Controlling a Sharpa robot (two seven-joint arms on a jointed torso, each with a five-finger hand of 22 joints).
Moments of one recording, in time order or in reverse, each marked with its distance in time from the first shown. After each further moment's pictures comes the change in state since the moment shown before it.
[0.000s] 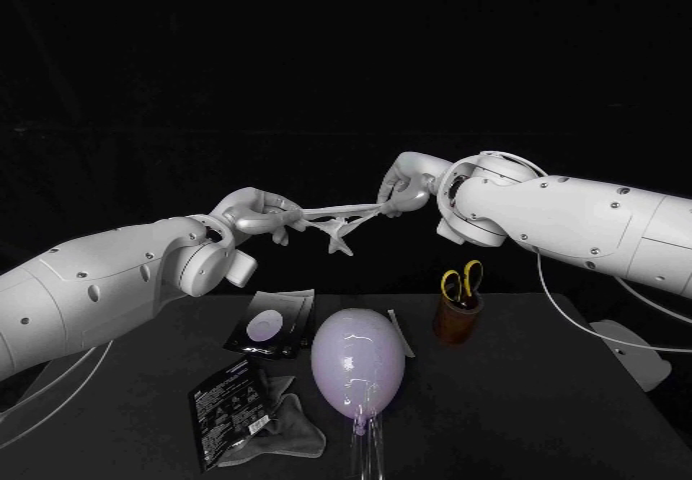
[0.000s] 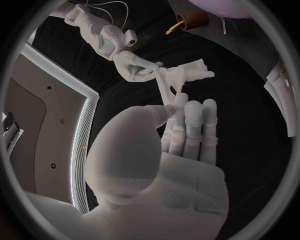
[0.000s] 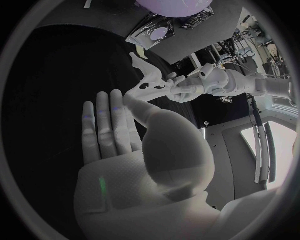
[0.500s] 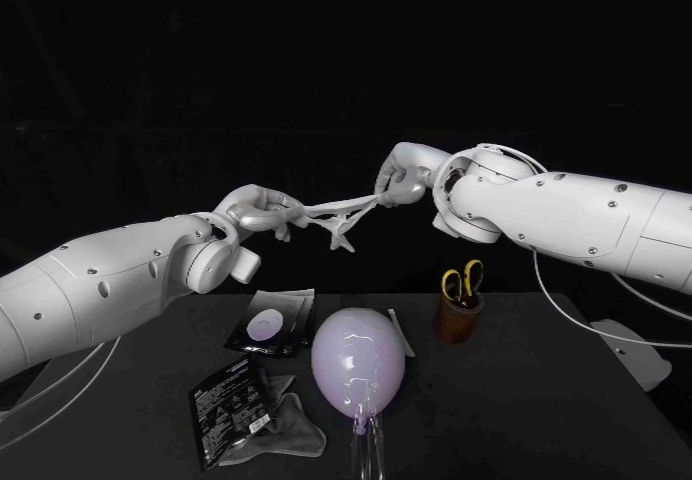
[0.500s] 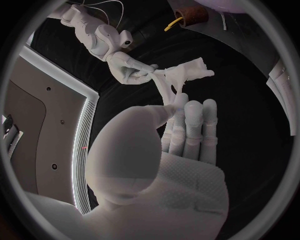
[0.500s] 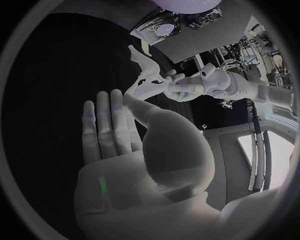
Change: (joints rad) left arm 0.000 0.029 0.000 -0.035 0.000 -0.016 0.009; left_hand 0.001 -0.001 0.000 0.000 -0.002 -0.005 0.002 -0.001 0.000 0.000 0.000 0.000 0.001 -0.002 0.002 0.000 -0.001 0.000 0.000 0.000 0.004 0.000; right arm 0.013 0.009 0.004 0.020 -0.069 -0.057 -0.022; right_hand -0.003 -0.005 0.003 -0.003 -0.002 0.002 -0.005 0.002 0.000 0.009 -0.002 -0.001 0.001 0.011 -0.004 0.006 0.005 0.009 0.008 -0.001 0.004 0.005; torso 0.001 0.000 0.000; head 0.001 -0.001
